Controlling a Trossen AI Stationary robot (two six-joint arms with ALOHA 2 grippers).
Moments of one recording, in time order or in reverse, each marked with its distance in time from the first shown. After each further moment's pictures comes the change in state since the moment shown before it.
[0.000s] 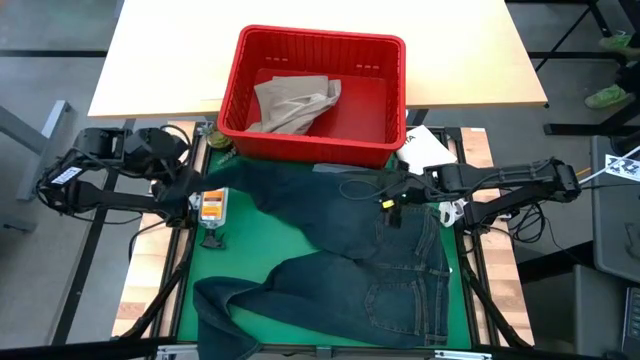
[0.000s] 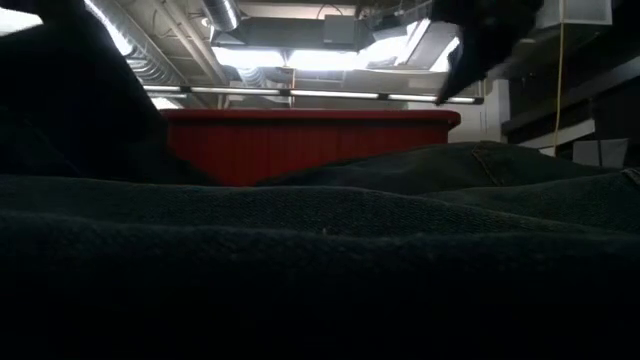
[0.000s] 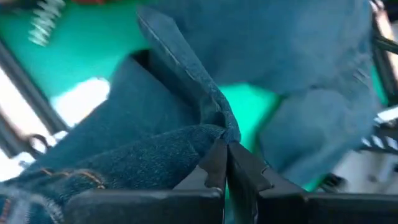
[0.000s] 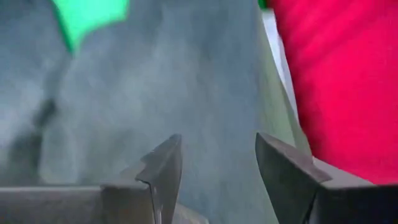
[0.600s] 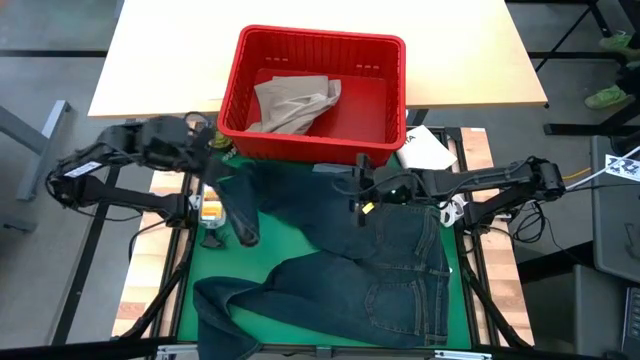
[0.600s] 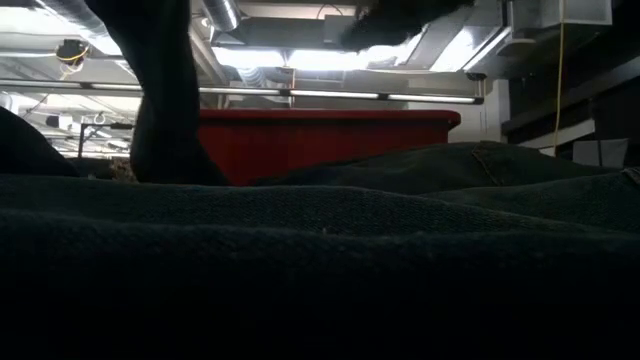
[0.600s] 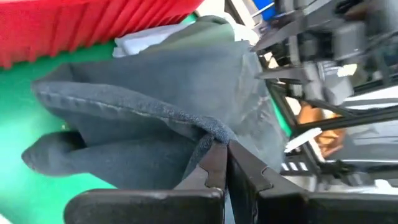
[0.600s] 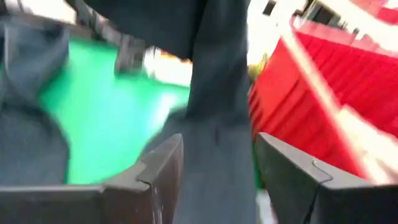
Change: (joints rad) left arm -0.035 0.138 0.000 0.475 0.019 0.005; right arm -0.001 0.152 0.000 0.705 -0.025 -0.314
